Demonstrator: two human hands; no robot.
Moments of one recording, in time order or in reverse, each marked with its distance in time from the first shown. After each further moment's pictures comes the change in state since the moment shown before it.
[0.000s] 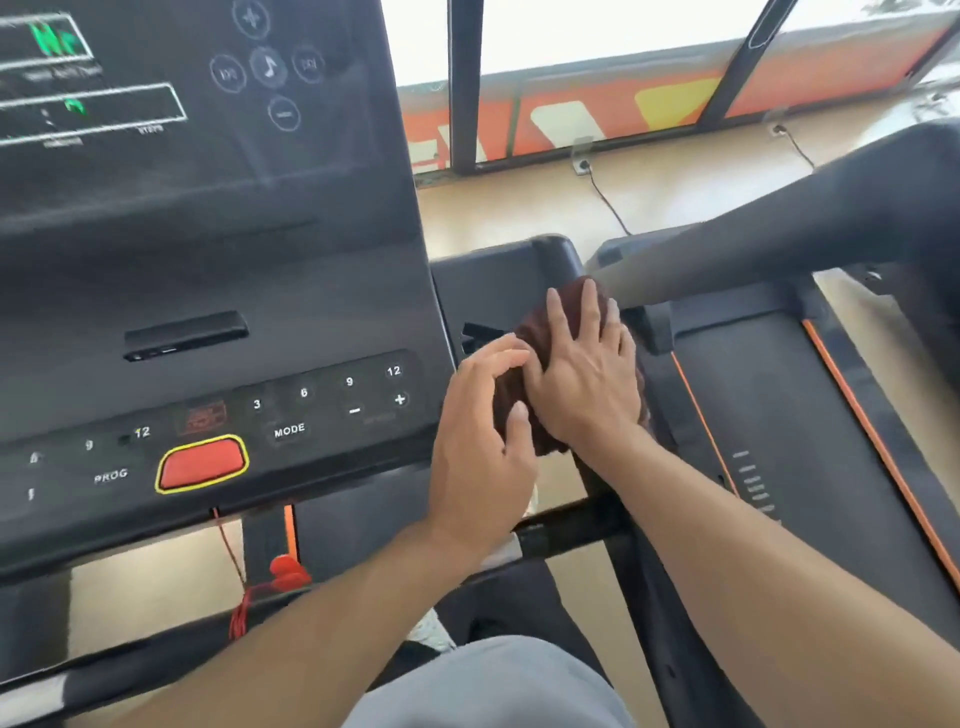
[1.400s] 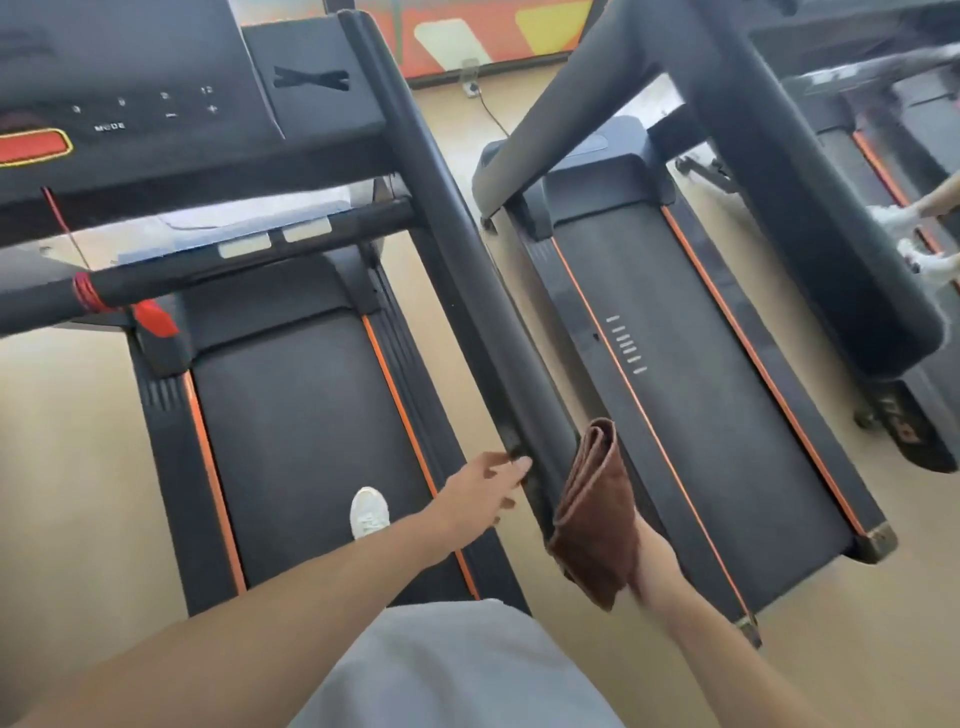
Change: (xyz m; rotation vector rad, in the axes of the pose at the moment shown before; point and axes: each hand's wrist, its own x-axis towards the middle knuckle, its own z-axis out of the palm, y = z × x) left_hand -0.397 0.005 0.115 -0.191 -0.853 -0.822; right_hand -0.539 0.243 0.041 1.207 -0.268 0.988
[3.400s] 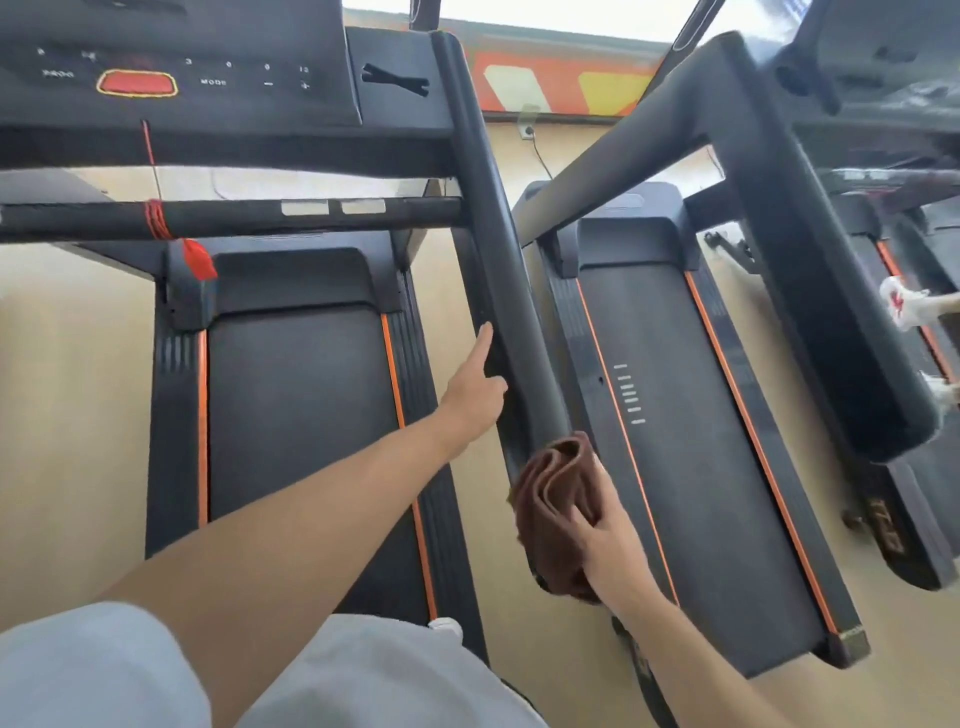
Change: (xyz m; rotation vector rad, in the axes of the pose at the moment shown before) left_hand 0.010 0.065 -0.019 -0.149 0.310 0.322; right_hand -0.024 -0.028 0.021 -0.402 -0.092 -0.482
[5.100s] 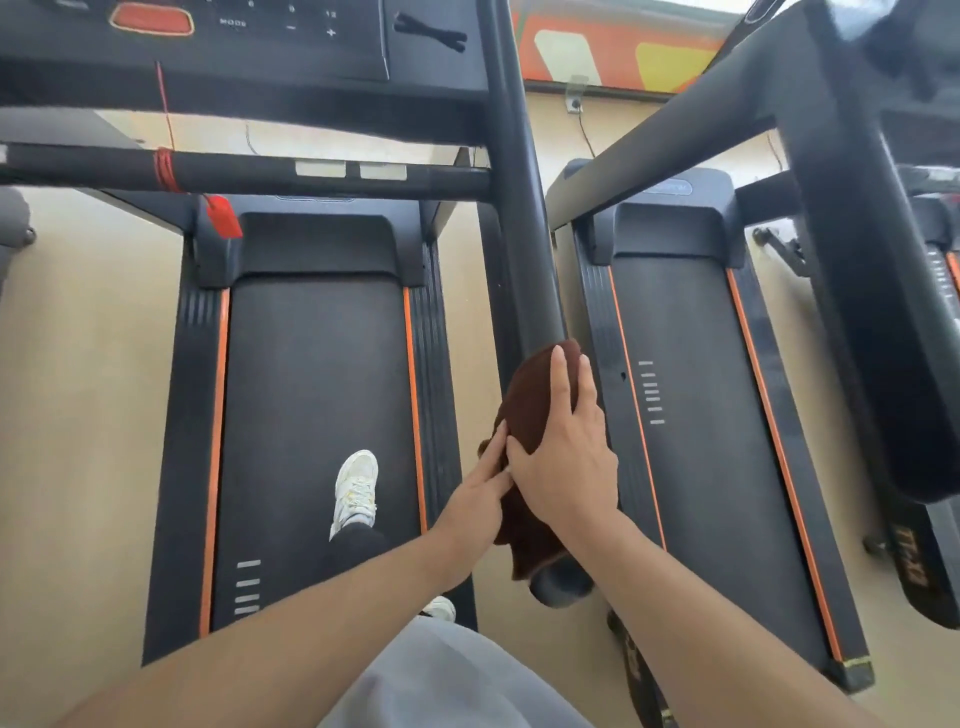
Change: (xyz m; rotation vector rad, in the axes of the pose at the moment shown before) left_hand -0.058 -0.088 0.049 -0.462 -0.027 -0.222; right_hand 0.069 -0.041 0.032 -0.726 0.116 -0.416
